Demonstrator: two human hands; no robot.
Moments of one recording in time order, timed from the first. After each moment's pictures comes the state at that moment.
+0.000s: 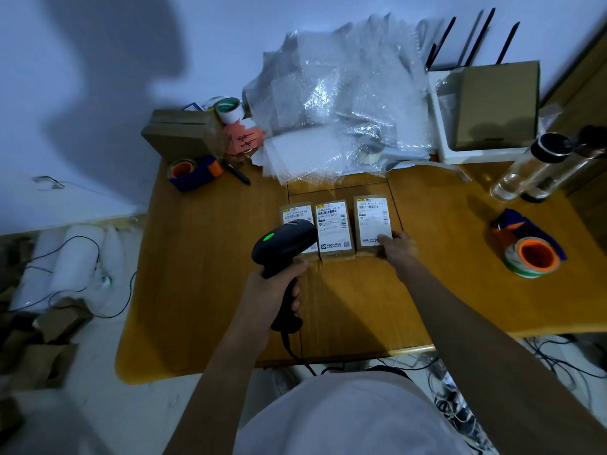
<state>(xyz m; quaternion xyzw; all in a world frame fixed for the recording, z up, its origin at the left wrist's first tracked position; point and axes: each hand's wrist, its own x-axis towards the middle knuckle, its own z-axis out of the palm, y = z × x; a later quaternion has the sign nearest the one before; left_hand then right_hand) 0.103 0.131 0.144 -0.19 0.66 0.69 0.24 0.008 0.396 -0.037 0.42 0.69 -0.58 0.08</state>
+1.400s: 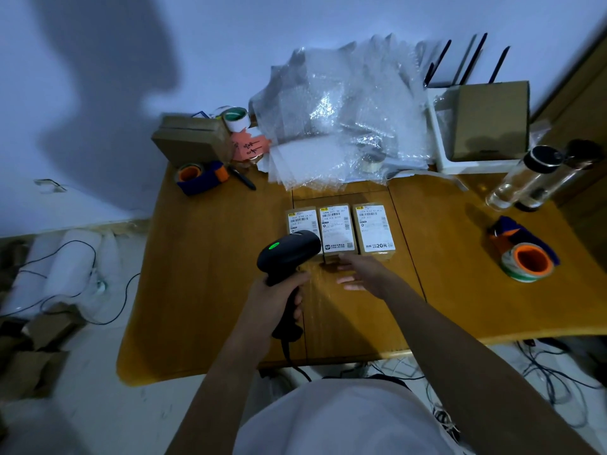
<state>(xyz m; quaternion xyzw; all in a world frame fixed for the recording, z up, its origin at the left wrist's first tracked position) 0.118 0.111 0.135 -0.19 0.64 0.70 0.25 0.040 0.327 -0.002 0.27 0.64 -0.65 0.30</state>
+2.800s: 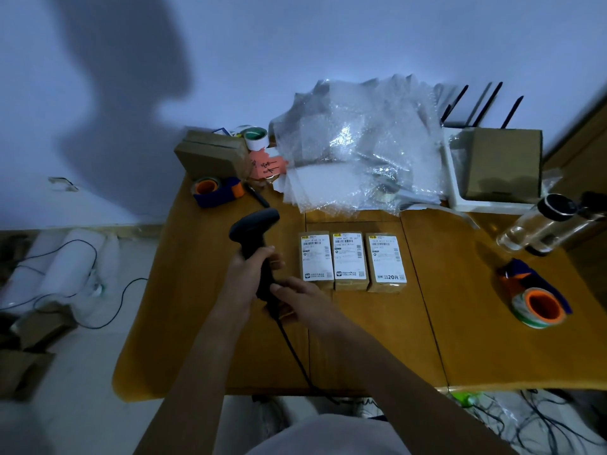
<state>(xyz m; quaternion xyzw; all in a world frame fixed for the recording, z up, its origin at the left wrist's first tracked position) 0.039 0.062 0.126 -0.23 0.64 0.72 0.08 0.077 0.200 0.110 0.04 0.66 -0.68 0.31</state>
